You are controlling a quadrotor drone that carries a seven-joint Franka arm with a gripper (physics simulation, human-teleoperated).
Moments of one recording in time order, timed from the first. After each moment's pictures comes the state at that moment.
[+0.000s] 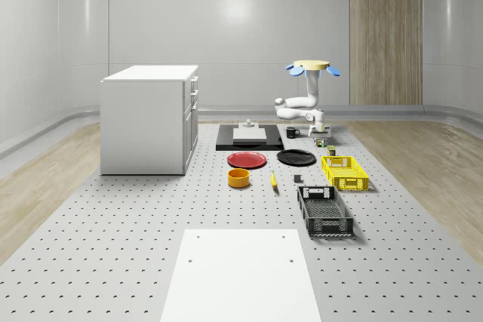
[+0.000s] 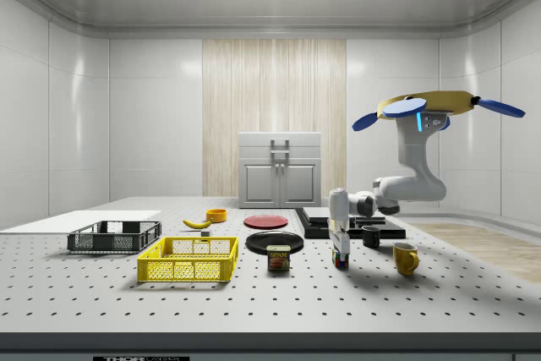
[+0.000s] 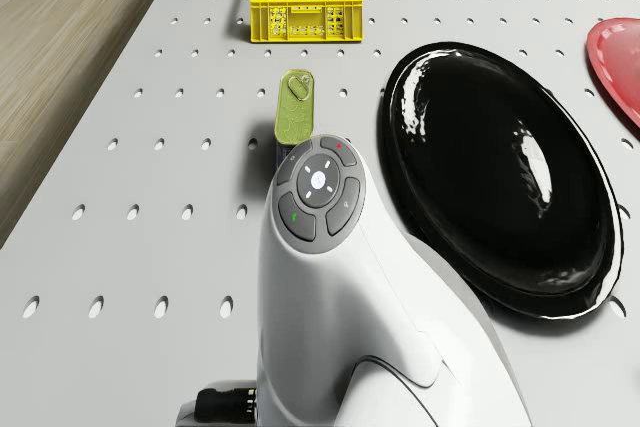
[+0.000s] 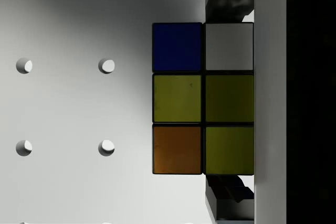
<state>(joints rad) -1.20 -1.38 1.27 -2.80 -1.92 1.49 1.66</state>
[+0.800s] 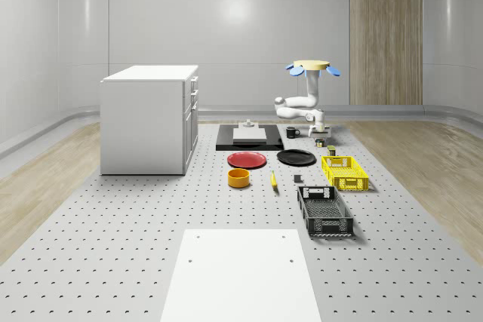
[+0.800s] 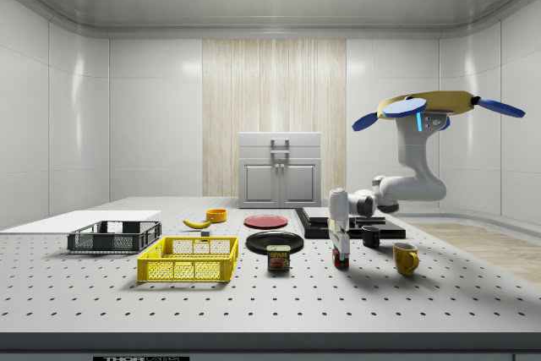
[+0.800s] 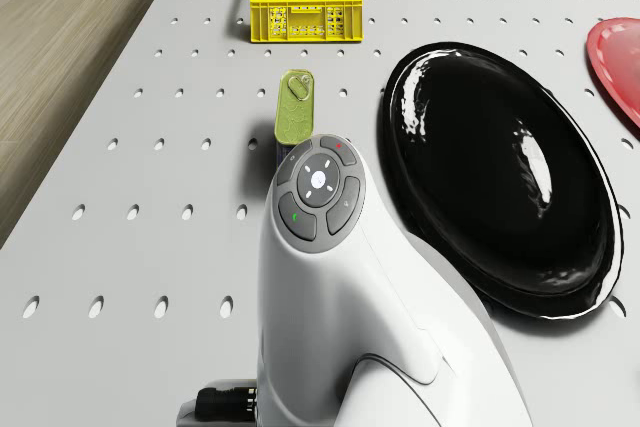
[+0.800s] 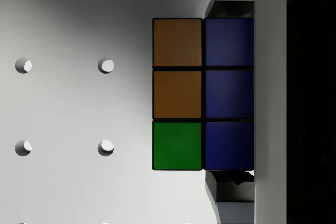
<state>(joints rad) -1.21 -1.41 1.27 -2.80 -1.90 1.52 1.67</state>
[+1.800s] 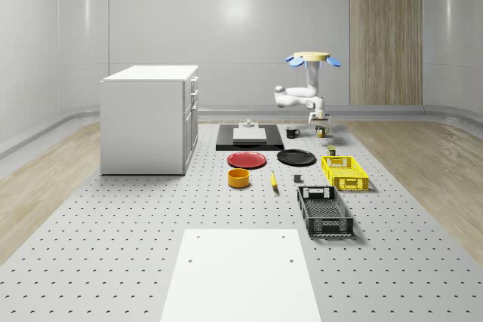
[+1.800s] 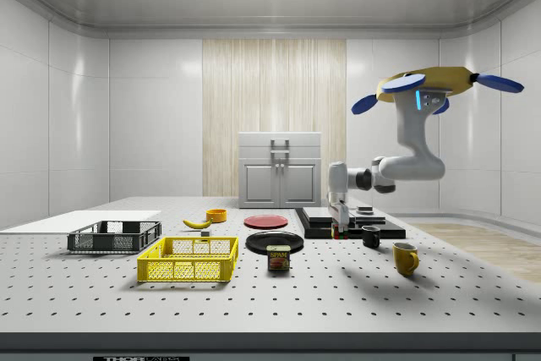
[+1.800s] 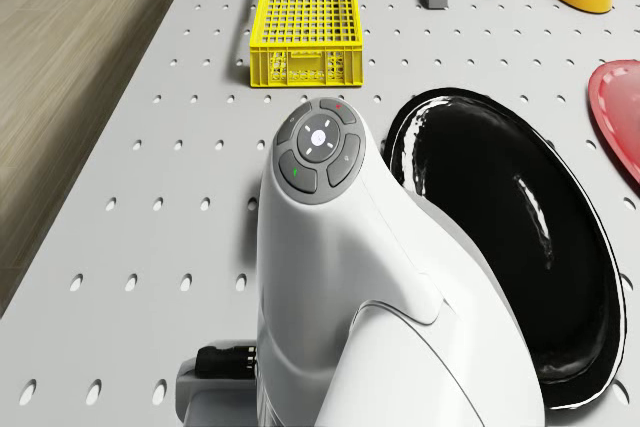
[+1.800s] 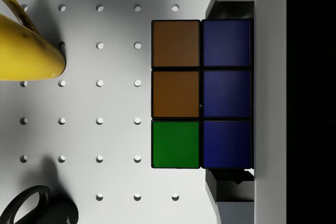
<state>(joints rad) -1.22 -1.45 1.38 -2.82 -1.78 1.52 1.69</state>
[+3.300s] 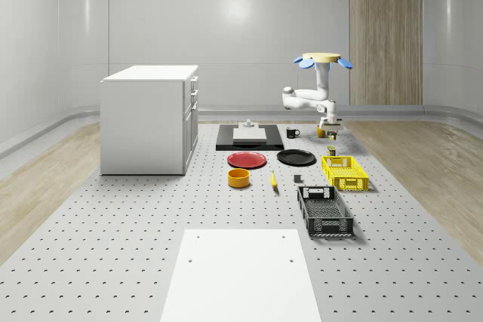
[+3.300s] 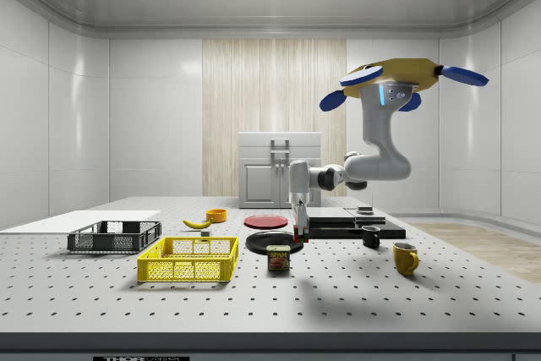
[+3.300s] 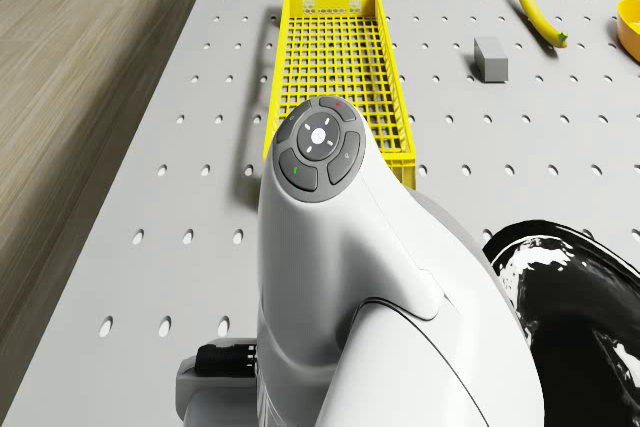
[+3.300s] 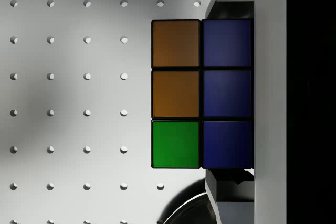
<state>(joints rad) -1.23 -1.52 1.39 -2.82 -1.75 1.57 1.70</state>
